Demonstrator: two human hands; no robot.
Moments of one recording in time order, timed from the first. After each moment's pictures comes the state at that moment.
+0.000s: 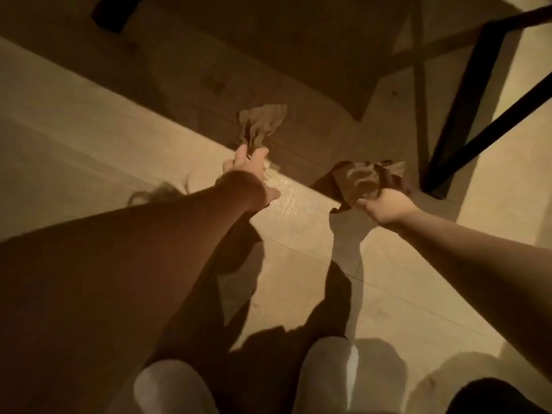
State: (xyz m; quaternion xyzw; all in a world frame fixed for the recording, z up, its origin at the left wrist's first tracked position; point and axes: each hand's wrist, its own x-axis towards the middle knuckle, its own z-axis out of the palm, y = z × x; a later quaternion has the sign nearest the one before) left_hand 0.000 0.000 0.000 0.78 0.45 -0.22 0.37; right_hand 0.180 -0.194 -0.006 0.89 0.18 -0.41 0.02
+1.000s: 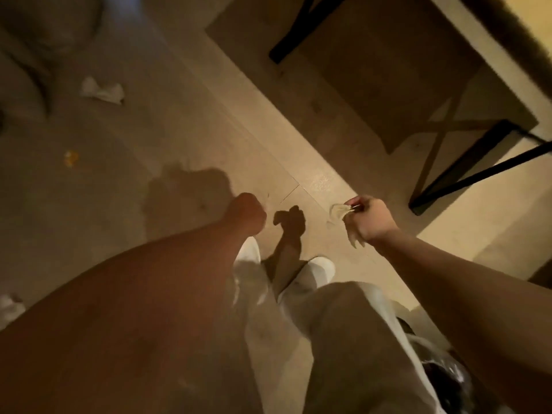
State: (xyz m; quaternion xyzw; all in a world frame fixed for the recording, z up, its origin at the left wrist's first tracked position) left_hand -0.206 -0.064 0.387 0.54 0.68 -0.21 0.46; right_hand 0.015 -0.161 0.380 0.82 0.24 -0.52 -0.09
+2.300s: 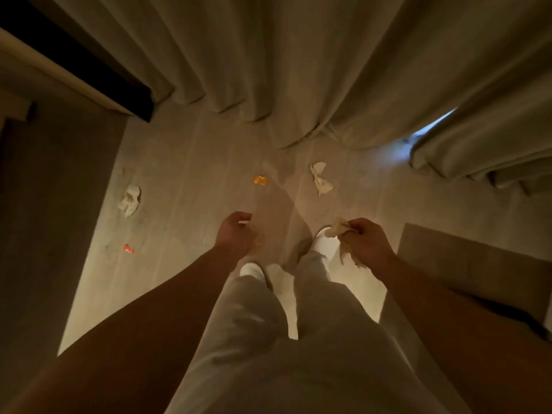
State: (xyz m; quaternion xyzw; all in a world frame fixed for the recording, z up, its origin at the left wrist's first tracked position) left_hand -0.680 0.200 0.549 -0.04 0.82 0.32 0.47; right_hand -0.467 0.370 0.560 0.61 0.57 -0.53 0.12
